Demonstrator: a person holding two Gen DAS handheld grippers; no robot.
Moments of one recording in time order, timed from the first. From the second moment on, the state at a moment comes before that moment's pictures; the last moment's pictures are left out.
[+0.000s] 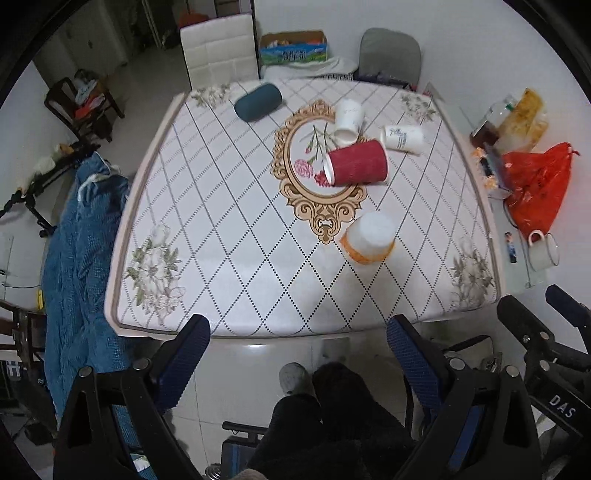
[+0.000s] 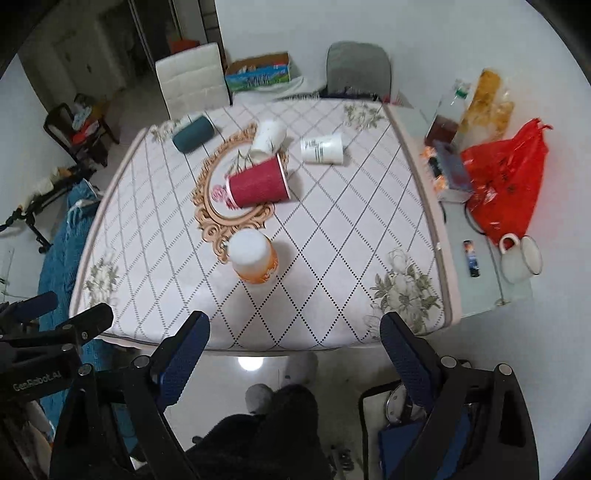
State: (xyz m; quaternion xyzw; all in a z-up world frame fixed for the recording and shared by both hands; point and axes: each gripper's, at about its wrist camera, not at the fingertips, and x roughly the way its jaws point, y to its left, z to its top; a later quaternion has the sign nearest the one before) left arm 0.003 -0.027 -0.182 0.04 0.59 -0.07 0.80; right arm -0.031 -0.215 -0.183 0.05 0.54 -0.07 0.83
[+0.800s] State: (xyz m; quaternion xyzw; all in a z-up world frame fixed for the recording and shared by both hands) left arm -0.093 -0.023 -0.084 0.01 0.55 -0.04 0.84; right arm -0.135 -0.217 -0.046 0.04 0.48 -0.04 0.87
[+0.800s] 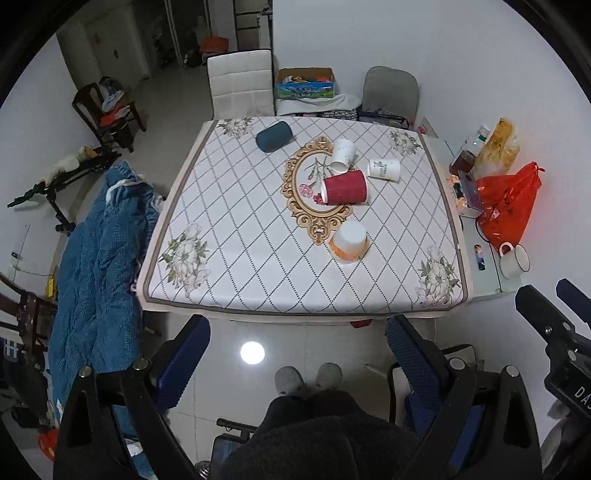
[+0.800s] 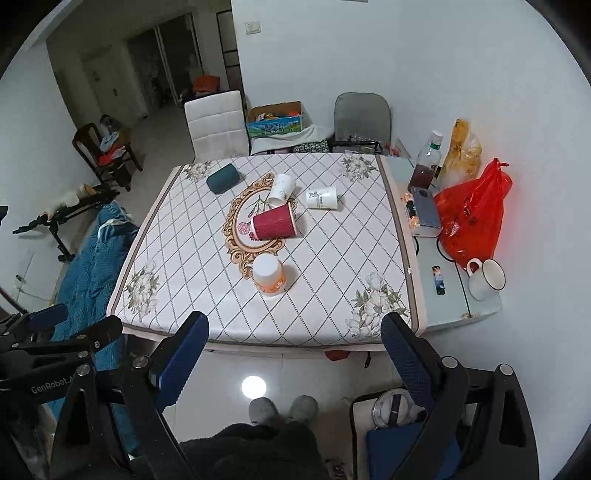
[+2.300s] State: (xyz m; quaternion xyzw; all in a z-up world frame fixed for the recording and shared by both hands) left arm -0.099 -0.038 -0.049 0.01 0.52 -0.02 0.85; right arm -0.124 -0.234 -0.026 0.04 0.49 -0.01 0.87
